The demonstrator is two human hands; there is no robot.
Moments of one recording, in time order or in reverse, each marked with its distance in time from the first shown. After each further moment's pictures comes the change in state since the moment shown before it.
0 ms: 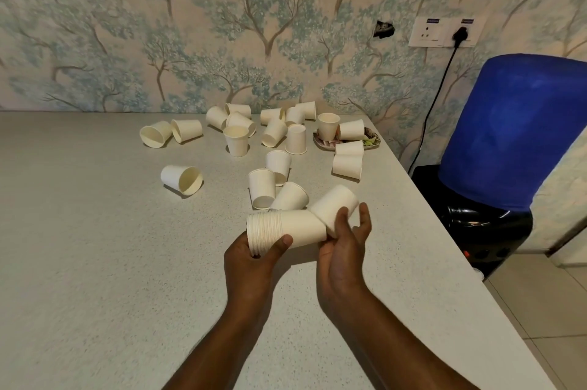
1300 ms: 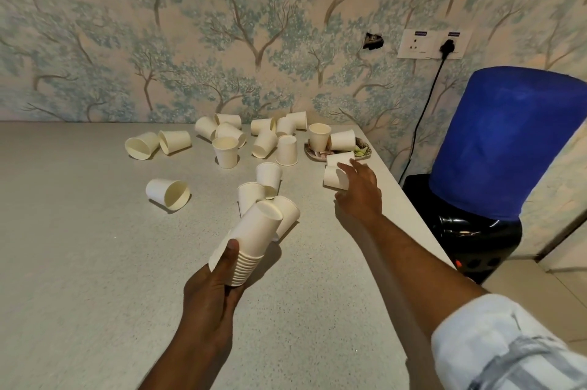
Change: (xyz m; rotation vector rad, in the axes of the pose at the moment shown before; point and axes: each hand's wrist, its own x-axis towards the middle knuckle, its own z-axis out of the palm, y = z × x) left_hand 0.020 -0.007 -0.038 -0.397 -0.046 -0.369; right_hand 0.177 -0.059 -0.002 -1.818 -0.207 -0.520
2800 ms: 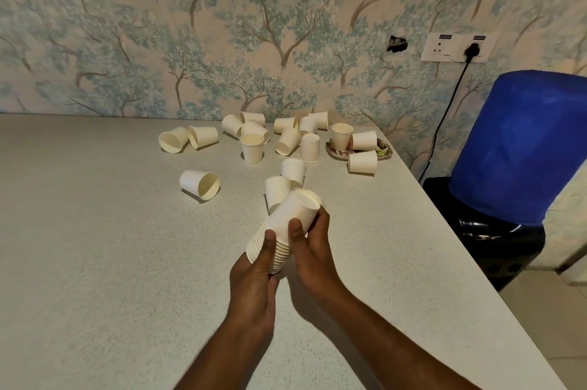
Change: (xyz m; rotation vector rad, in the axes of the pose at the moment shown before) left_hand -0.018 -0.005 0.010 -0.084 -0.020 0.023; right_hand -0.181 -0.154 0.009 1.313 -0.253 0.054
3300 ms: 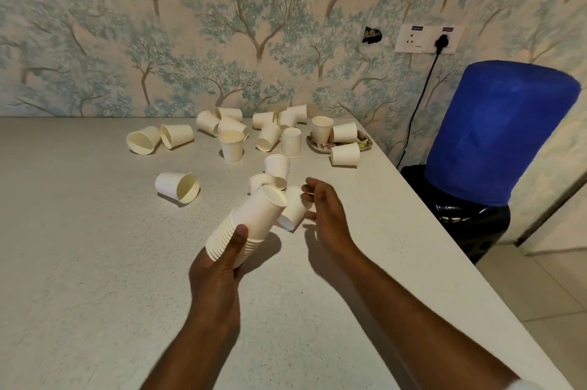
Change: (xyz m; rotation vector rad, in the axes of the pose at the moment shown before) left_hand 0.028 0.025 -0.031 0.046 0.058 0.073; right_hand 0.052 -0.015 -0.035 -0.174 0.253 0.078
